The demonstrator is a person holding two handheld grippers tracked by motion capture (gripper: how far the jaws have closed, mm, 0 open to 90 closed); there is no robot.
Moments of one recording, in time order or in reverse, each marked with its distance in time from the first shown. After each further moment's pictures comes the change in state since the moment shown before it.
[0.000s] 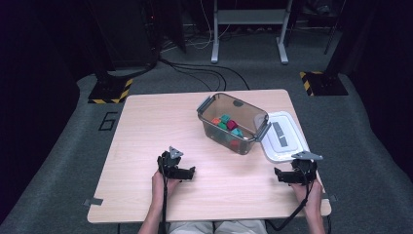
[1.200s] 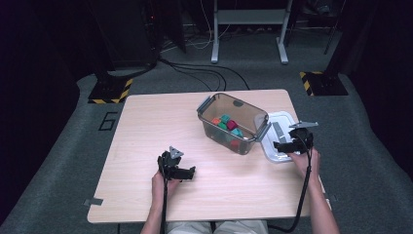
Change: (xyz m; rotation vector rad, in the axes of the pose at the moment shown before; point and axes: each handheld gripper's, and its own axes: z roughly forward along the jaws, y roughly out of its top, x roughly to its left) left arm -0.001 0.000 0.001 -0.010 0.007 -0.006; right arm -0.043 0.080 0.051 0.024 0.039 -0.039
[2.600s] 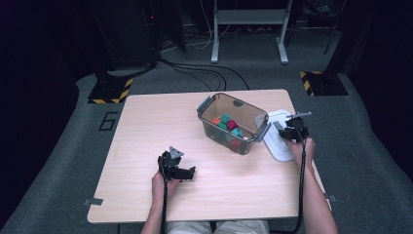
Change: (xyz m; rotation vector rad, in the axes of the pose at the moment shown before) left arm -0.001 0.000 0.000 -0.006 0.002 0.001; right arm -0.025 0.021 0.048 0.071 -0.100 0.076
